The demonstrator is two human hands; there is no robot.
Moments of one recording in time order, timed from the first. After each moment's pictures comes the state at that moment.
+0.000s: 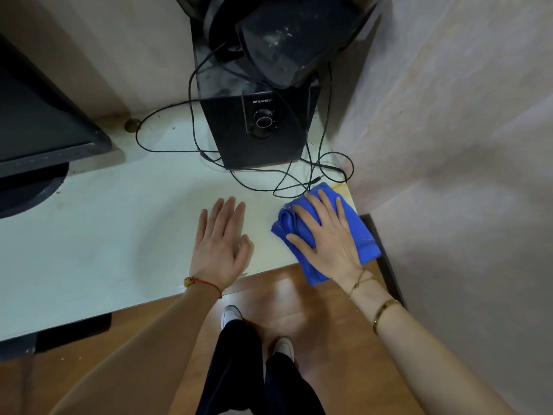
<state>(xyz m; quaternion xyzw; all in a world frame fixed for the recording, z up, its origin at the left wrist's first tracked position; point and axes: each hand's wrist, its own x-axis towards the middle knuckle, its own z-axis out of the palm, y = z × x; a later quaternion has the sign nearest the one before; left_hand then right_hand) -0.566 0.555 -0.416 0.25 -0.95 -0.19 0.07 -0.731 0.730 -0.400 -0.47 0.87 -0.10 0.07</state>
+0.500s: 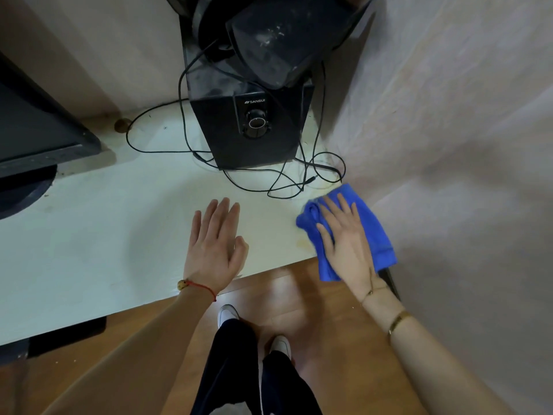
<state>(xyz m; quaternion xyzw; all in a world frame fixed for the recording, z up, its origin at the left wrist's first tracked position) -0.565 0.555 -0.417 0.25 -0.95 -0.19 0.06 -0.742 0.759 -0.403 -0.40 0.90 -0.17 0.03</state>
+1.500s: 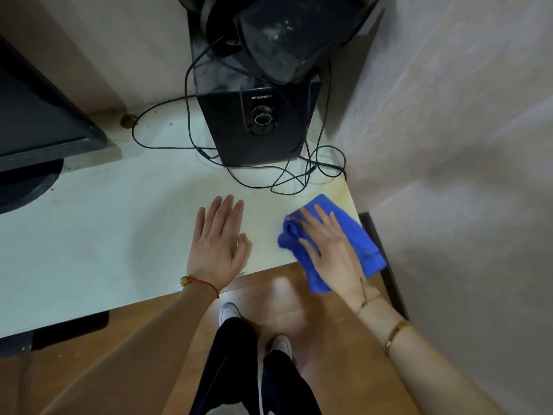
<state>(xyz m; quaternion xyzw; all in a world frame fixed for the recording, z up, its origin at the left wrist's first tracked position) -0.565 0.555 -0.417 0.25 -0.95 -0.18 0.05 -0.719 0.748 -0.412 -0.47 0.85 -0.21 0.09</state>
